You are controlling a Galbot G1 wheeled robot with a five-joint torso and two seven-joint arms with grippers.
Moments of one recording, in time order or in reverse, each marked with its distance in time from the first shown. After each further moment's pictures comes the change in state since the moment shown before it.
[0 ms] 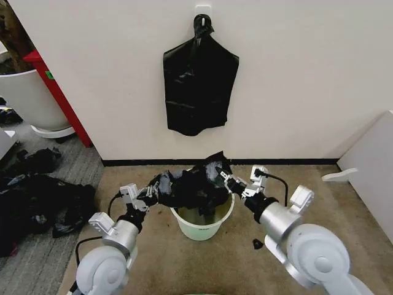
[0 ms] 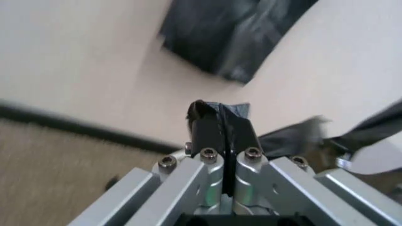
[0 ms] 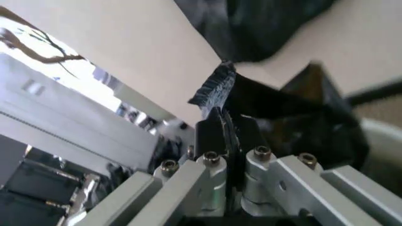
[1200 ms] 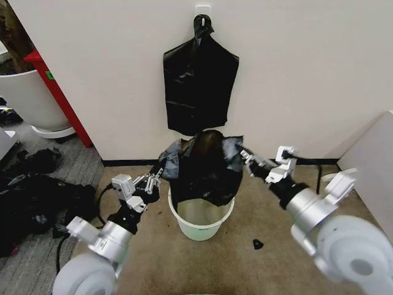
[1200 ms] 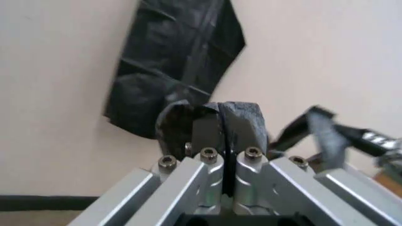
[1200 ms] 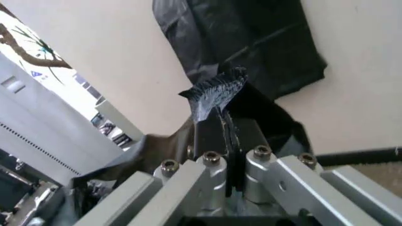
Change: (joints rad) left arm 0.115 0.052 -0.104 -0.192 0.046 -0.078 0.087; right arm 0.014 -0.168 0.150 0.023 -0.036 0.040 -0.056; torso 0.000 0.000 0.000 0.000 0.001
